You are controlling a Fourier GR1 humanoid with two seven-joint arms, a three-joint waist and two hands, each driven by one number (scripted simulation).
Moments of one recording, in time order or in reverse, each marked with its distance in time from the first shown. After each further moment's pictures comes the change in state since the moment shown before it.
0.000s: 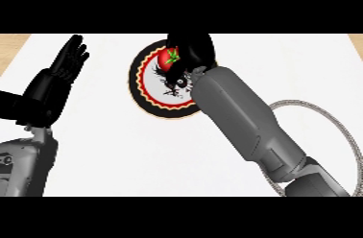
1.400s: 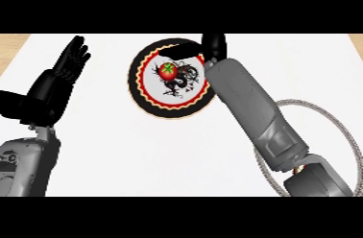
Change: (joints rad) left arm -0.002 -0.011 0.008 0.034 -0.019 -0.007 -0.036; right arm -0.052 -0.004 -0.204 0.225 -0.607 -0.298 -0.471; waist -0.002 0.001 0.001
